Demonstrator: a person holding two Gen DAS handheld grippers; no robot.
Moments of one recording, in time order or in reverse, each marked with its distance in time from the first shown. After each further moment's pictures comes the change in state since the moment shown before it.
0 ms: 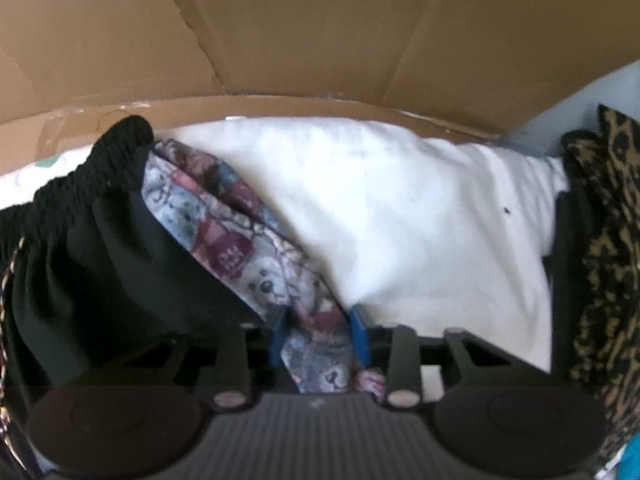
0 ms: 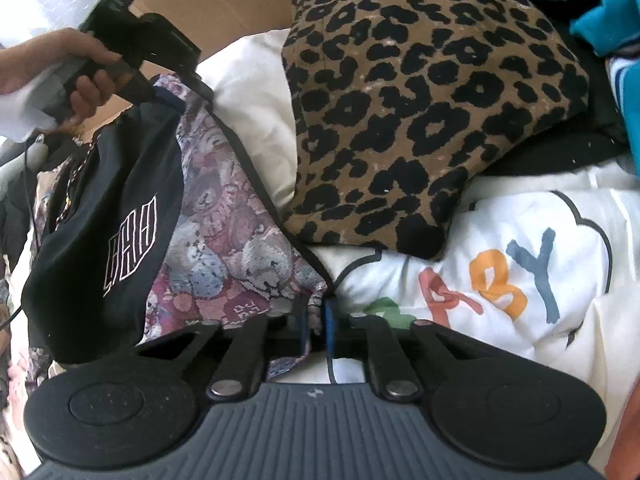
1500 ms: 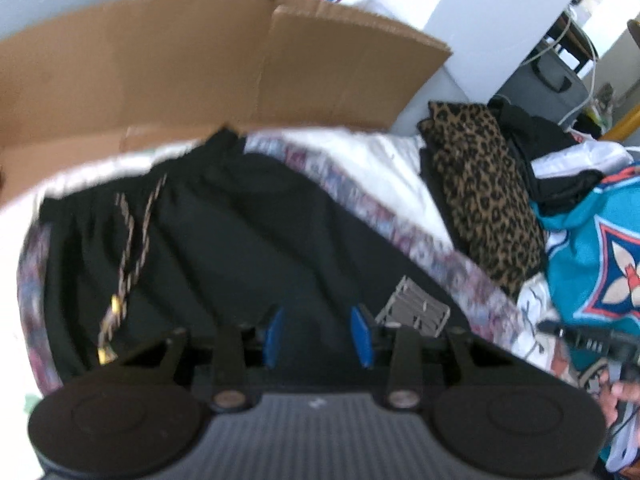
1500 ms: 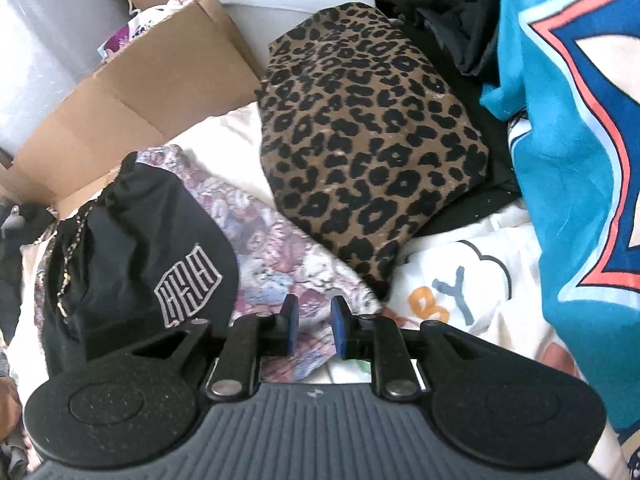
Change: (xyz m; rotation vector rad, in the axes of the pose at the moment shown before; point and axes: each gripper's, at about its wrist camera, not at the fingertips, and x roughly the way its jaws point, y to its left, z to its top) left arm -0.183 0.134 -0.161 0.177 -0.183 -0.264; right arm -0.094 0.018 0.025 0.151 -0.108 -0.141
